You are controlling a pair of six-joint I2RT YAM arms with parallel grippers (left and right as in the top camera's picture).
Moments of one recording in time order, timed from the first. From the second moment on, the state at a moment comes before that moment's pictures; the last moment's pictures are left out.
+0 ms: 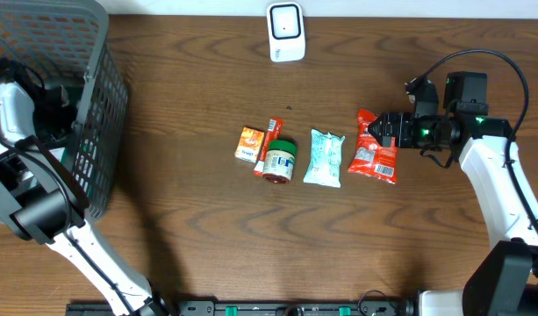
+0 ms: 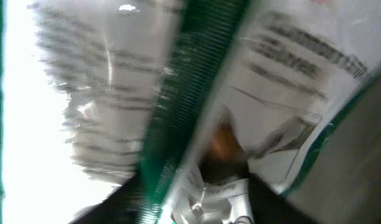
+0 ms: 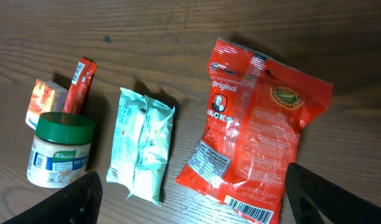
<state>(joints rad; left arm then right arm) 0.55 2.27 1.87 -1.11 0.10 0.21 -0.08 1.57 1.15 -0.69 -0.45 -0.01</state>
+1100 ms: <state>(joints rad) 0.55 2.12 1.60 -0.89 0.07 0.14 -0.08 1.57 1.15 -0.69 -0.45 -0.01</state>
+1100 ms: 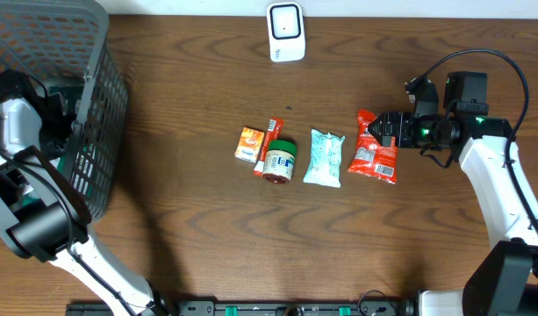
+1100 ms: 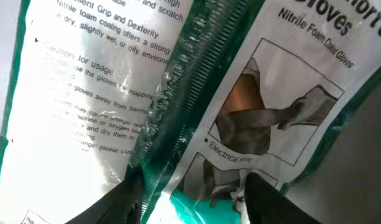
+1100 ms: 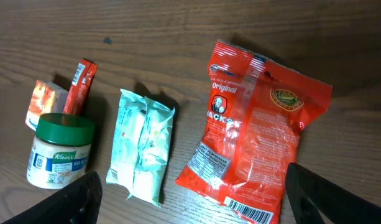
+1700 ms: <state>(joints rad) 0.53 2.07 1.67 -1.01 0.10 0.09 -0.08 1.57 1.15 -0.69 -0.45 -0.01</state>
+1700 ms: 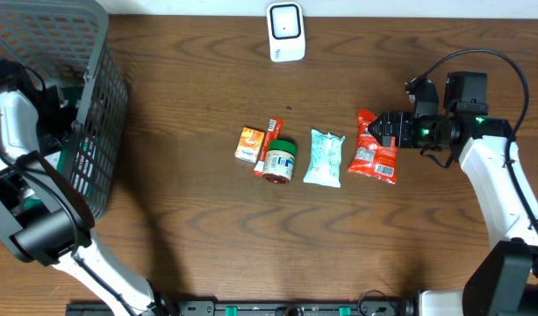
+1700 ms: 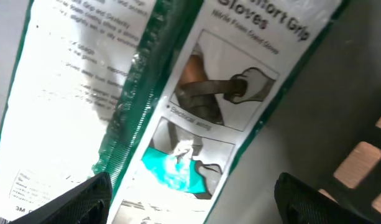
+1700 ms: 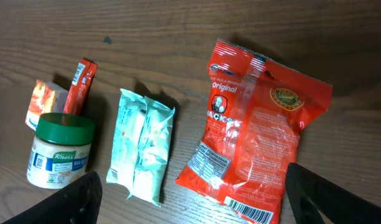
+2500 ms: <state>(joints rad) 0.48 2.01 1.40 -0.66 -0.10 0.04 -0.08 1.57 1.15 -0.69 -0.45 -0.01</state>
